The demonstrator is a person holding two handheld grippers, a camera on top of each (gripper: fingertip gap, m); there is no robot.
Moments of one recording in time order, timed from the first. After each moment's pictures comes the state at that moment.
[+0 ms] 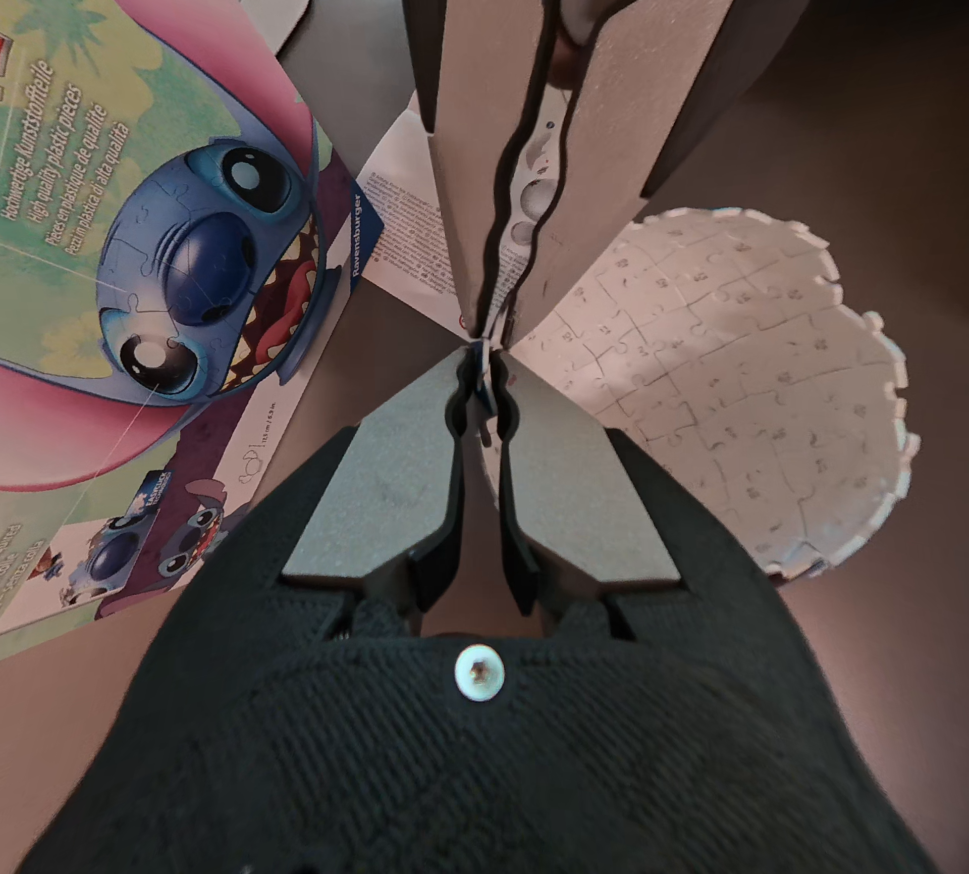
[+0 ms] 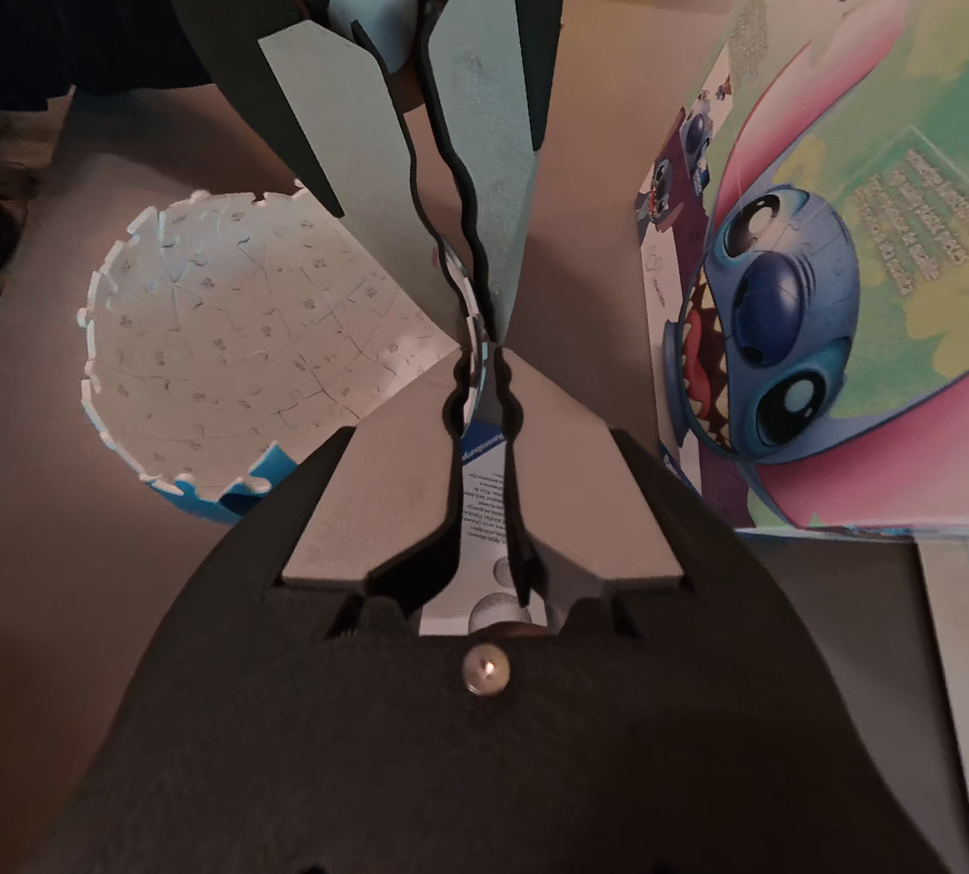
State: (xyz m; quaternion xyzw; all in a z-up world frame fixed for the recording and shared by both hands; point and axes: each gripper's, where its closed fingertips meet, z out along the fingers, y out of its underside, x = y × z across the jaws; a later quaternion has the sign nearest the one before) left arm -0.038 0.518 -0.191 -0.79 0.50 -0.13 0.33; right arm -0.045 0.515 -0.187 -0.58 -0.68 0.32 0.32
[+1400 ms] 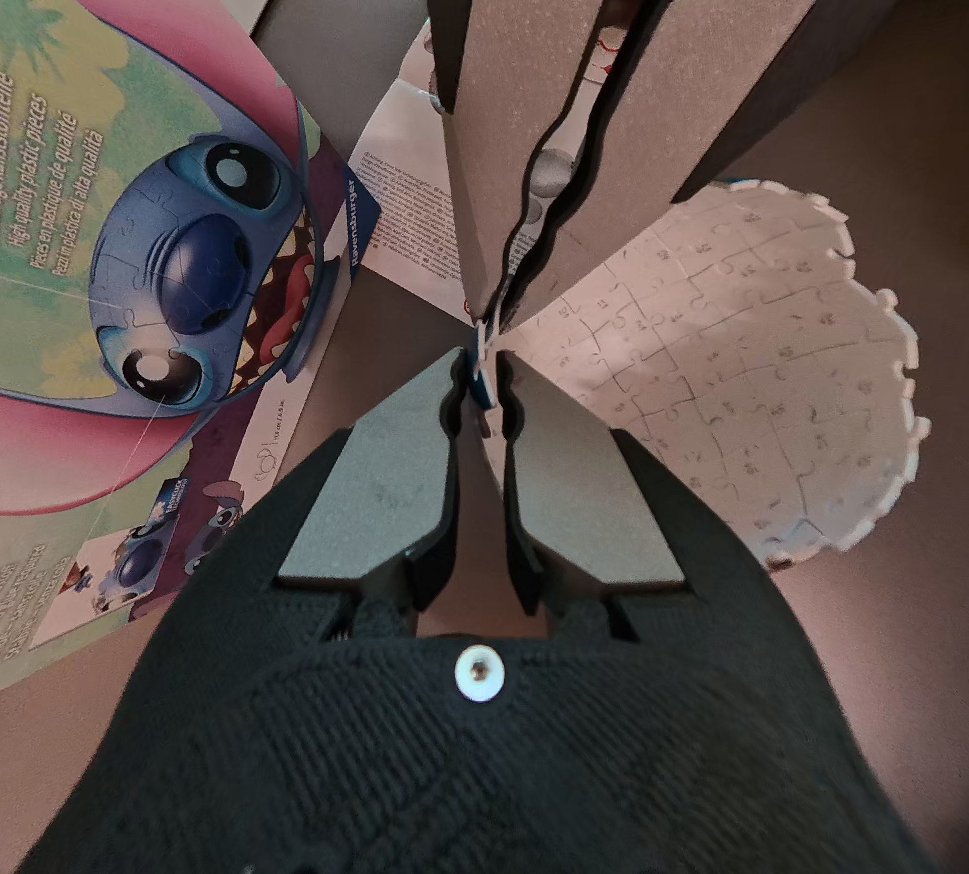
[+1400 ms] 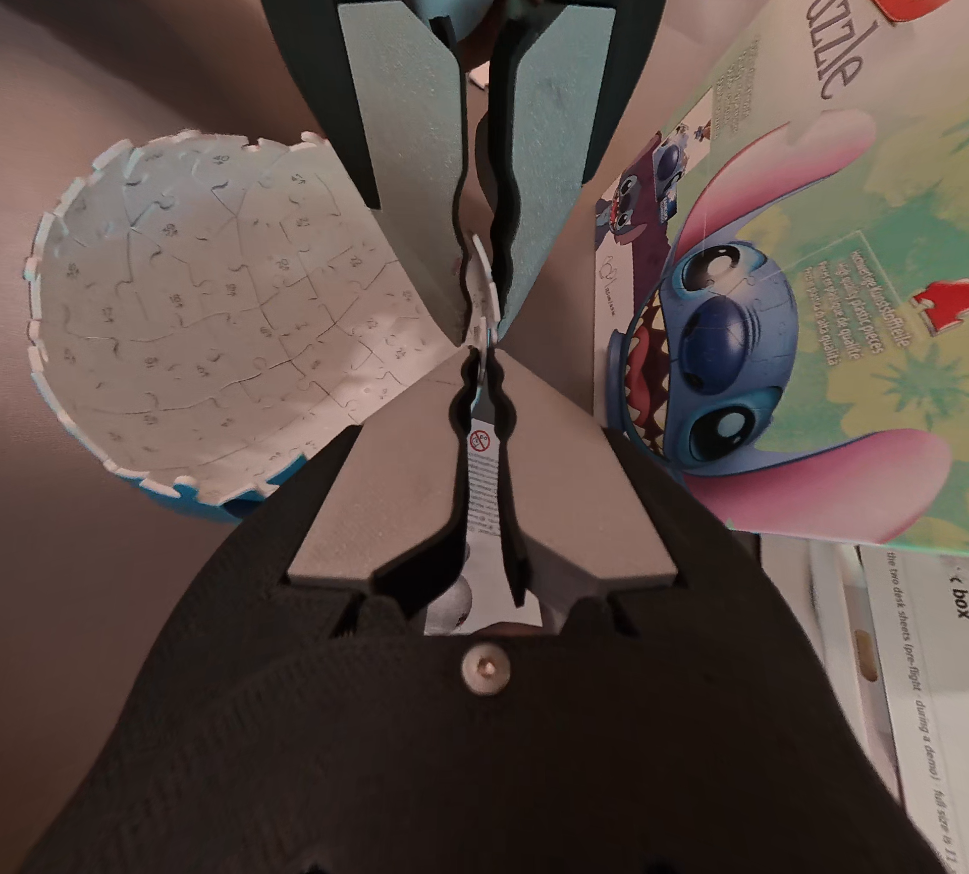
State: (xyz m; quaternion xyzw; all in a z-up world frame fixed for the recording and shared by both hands) left arm -0.041 0.520 -0.196 -0.79 0.52 -0.11 0.30; right arm -0.043 0.519 -0.185 -0.53 -0.73 0.20 0.38
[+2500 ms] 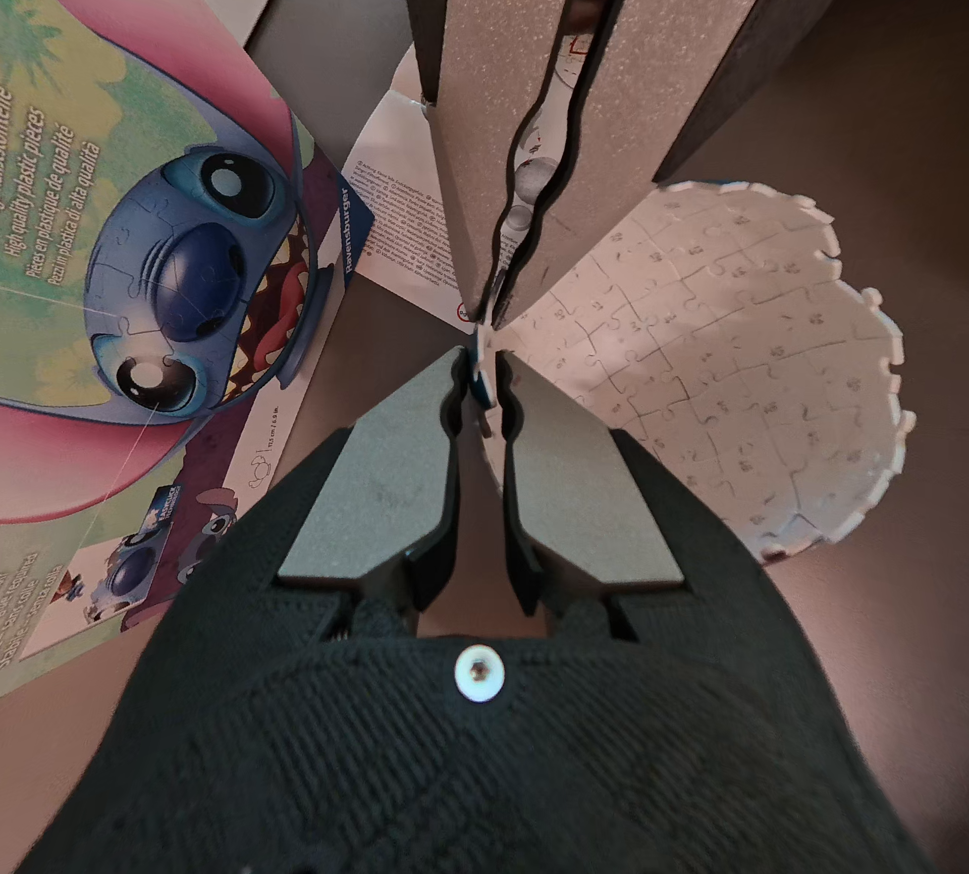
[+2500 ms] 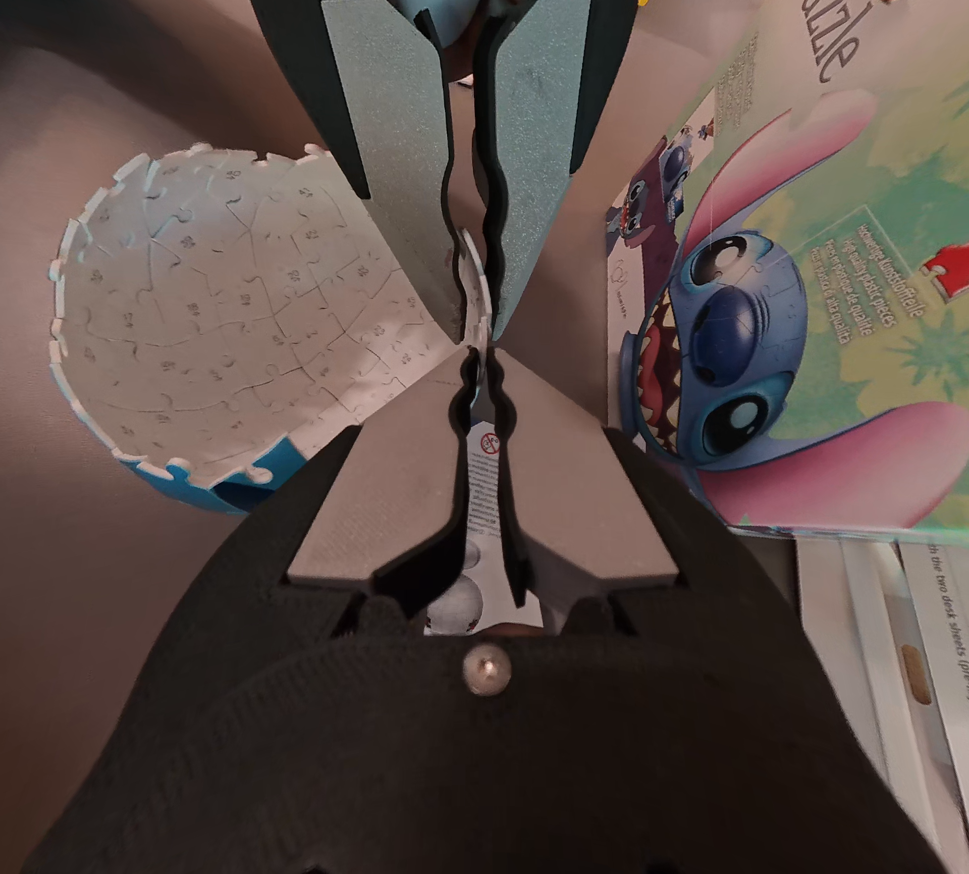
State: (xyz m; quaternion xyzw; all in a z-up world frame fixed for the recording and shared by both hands) left arm -0.039 0.518 -0.194 -0.78 0.53 -0.12 0.31; right arm -0.040 0.518 -0.183 -0.53 -0.72 0.25 0.37
